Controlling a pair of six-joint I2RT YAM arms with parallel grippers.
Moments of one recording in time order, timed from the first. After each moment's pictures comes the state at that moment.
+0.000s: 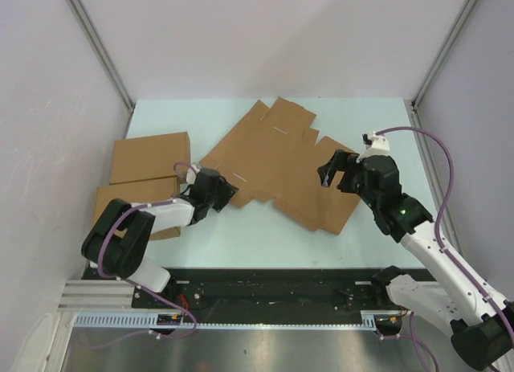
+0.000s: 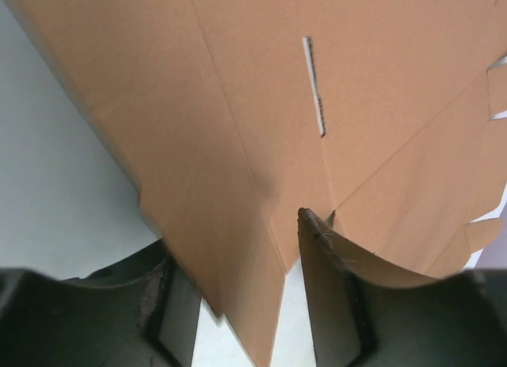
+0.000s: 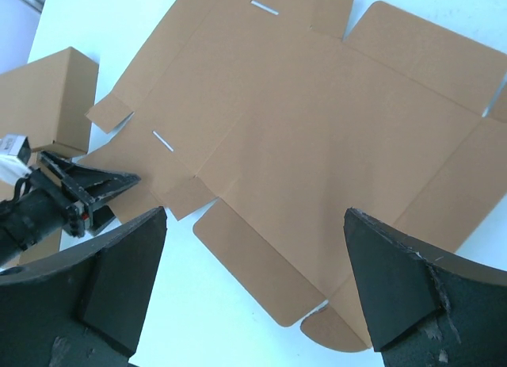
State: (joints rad) left arm -0.45 1.50 0.57 0.17 -0.15 -1.21; right arm 0.49 0.89 0.84 -0.34 0.16 0.51
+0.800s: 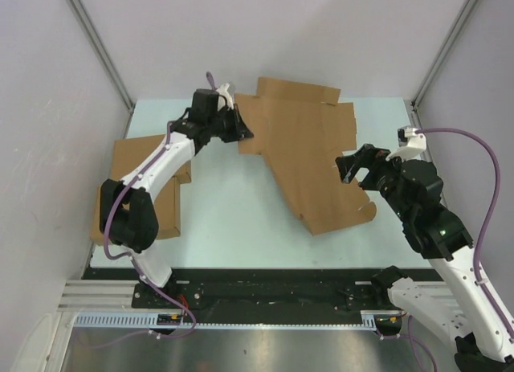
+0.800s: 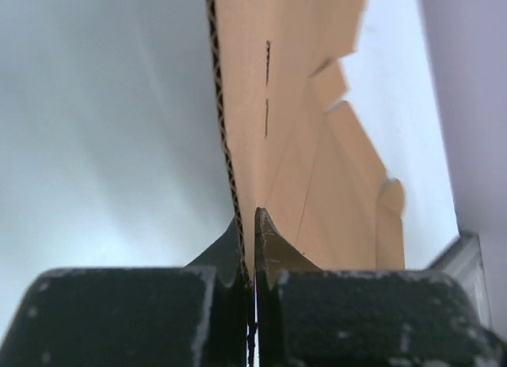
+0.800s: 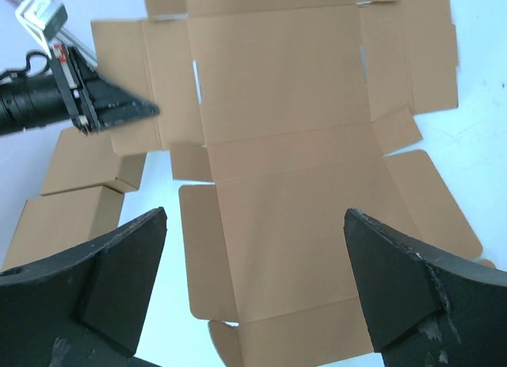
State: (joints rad) left arm -0.37 1.70 1.41 -0.33 0.30 -0.51; right arm 0.48 0.72 1.02 -0.51 0.18 0.49
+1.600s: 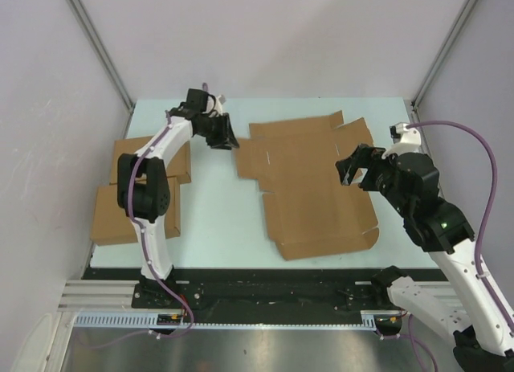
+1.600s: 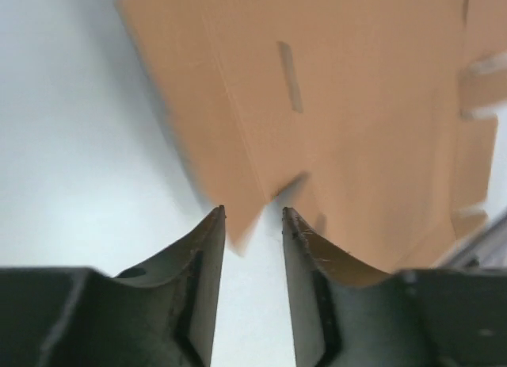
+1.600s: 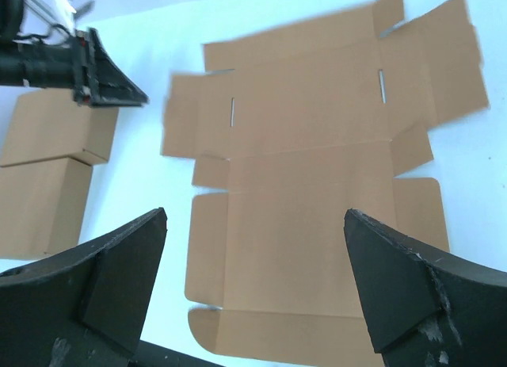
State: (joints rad) left arm -0.23 2.01 1.72 -0.66 0.52 -0.28; right arm 0.48 0.77 1.12 -0.65 0.17 0.43
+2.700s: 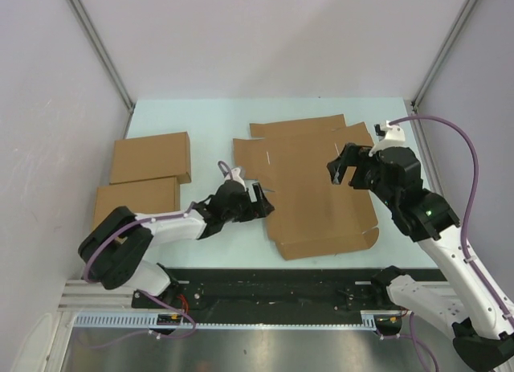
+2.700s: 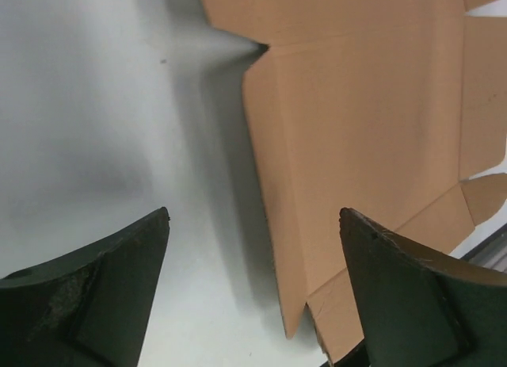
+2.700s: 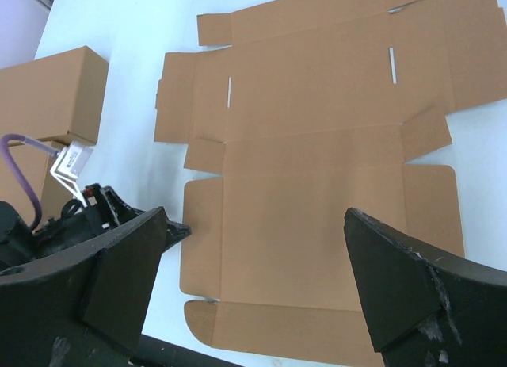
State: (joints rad) left arm -0.75 1.43 0.58 0.18 -0.04 -0.85; right arm 0.50 0.86 1.10 -0.62 0.18 0.44
